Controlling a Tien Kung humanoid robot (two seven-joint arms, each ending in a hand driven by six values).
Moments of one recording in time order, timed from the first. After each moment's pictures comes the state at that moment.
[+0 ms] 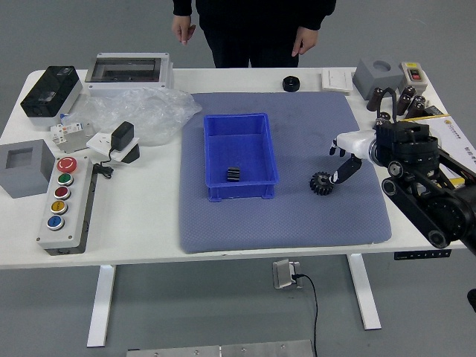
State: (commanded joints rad) left arm -0.10 0.20 -0.65 -0.18 0.82 -0.09 0.19; right arm 0.68 -0.33 0.94 1.18 -2.15 0.64 -0.39
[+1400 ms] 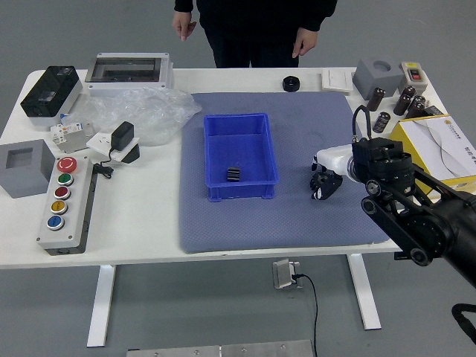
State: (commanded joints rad) left arm -0.10 0.19 -0.67 -0.18 0.83 -0.09 0.19; right arm 0.63 -0.27 0.91 1.22 -2.19 0.64 -0.42
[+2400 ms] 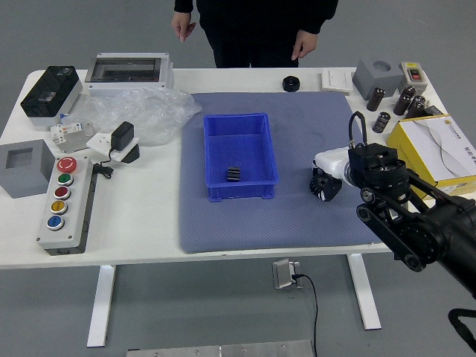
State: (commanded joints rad) left arm -0.10 0.19 -0.66 -0.18 0.82 -0.09 0.19; right arm 0.61 -0.25 0.90 1.19 -2.25 0.59 -0.40
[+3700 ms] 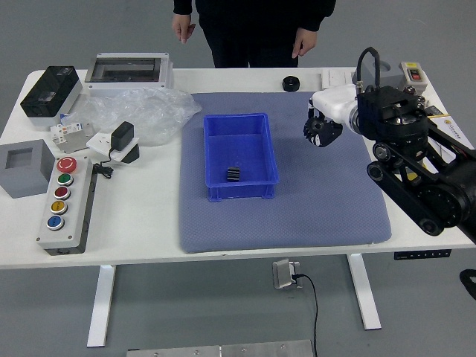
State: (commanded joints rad) left arm -0.10 0.20 -0.67 -0.18 0.84 -0.09 0.19; right arm 0.80 -0.30 0.89 1.33 -2.20 0.59 -0.41
